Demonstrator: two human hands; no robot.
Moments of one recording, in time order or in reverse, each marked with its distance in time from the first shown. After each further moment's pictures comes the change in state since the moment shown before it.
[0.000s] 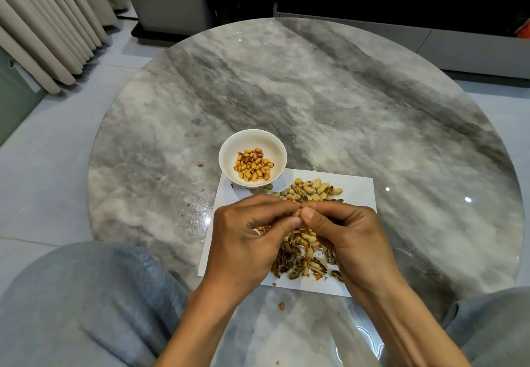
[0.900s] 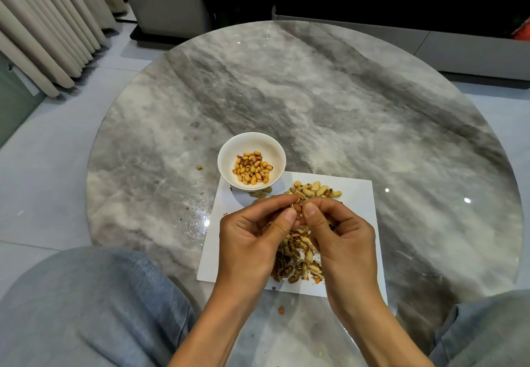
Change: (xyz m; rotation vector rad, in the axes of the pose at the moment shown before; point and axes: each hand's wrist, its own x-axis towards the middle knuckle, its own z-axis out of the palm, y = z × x) left_hand -0.003 0.013 0.018 -0.593 0.138 -0.464; right_hand -0.008 0.009 0.021 0.047 0.165 -0.170
